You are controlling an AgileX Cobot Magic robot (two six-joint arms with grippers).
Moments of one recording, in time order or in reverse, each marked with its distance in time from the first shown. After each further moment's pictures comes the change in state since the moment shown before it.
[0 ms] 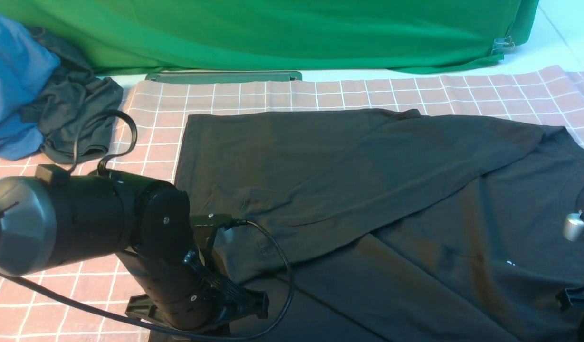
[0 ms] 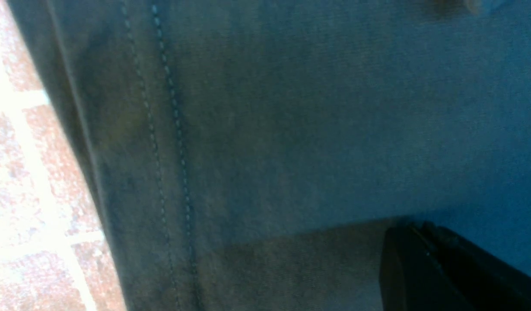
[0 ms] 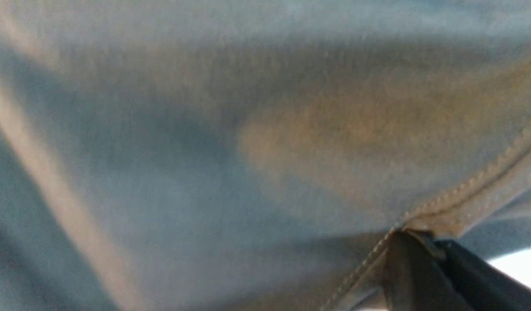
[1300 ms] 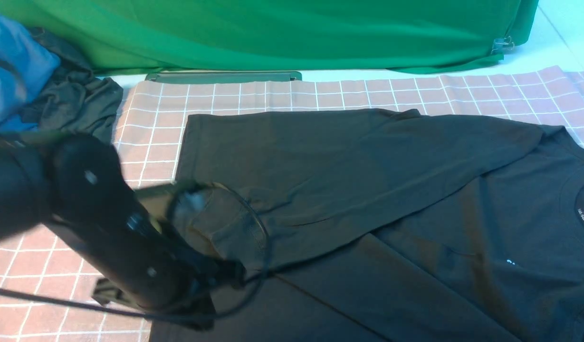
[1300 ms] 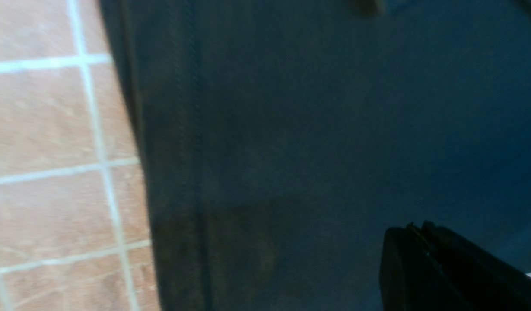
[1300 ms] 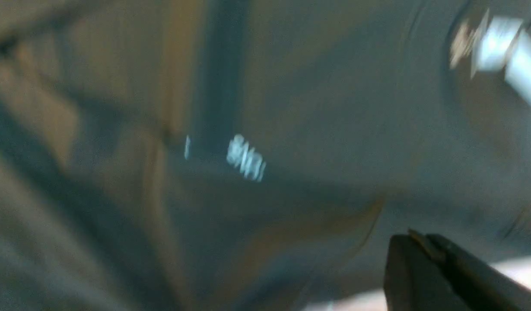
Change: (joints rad) right arm 0.003 -0.155 -0.300 -0.029 0.241 -0.020; left arm 0.064 -0.172 -0.020 -0.051 0.128 0.028
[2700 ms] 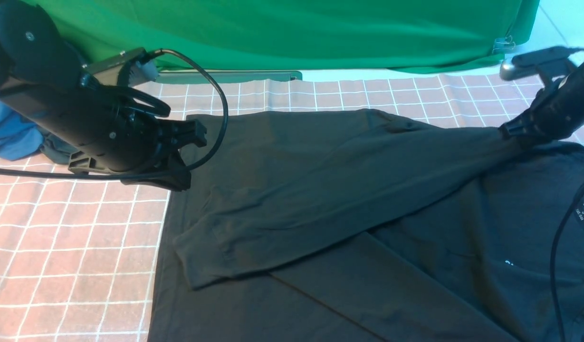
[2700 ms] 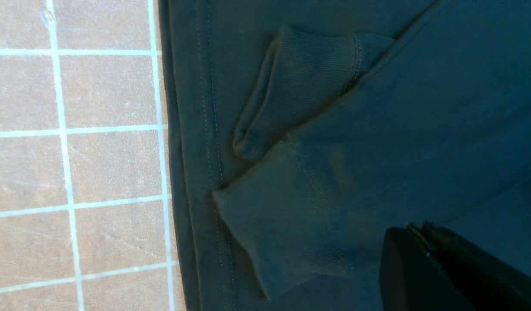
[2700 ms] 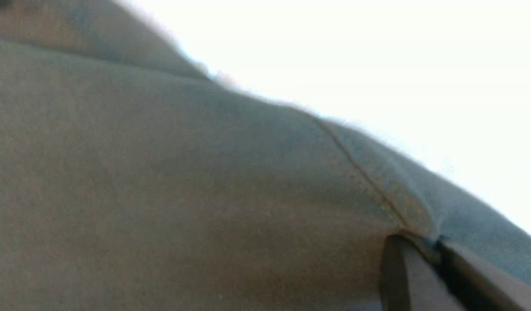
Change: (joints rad) right arm 0.046 0.724 -0.591 -0.059 -0.401 -0.143; left arm 0.310 0.103 -0.361 -0.039 0.033 0.233
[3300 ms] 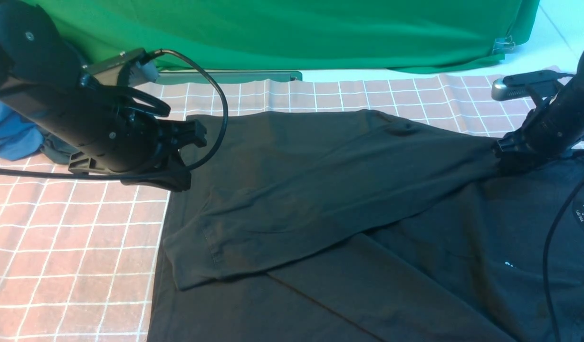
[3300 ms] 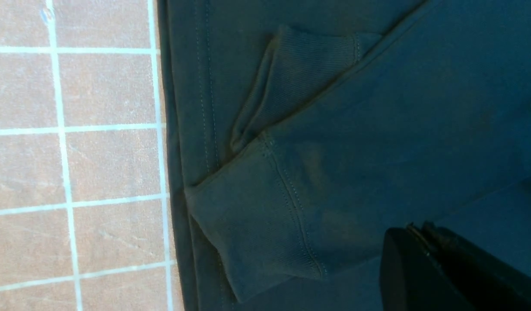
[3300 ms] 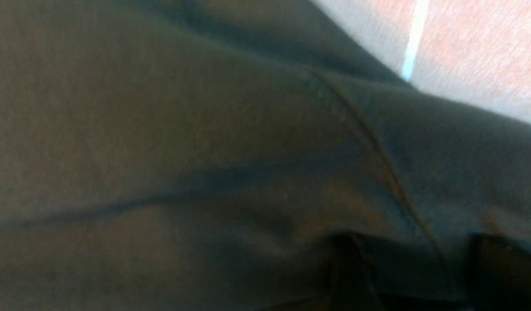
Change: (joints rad) right arm 0.010 0.055 0.001 0.061 0.111 -0.021; left arm 0.000 0.000 0.000 -0.002 0.004 0.000
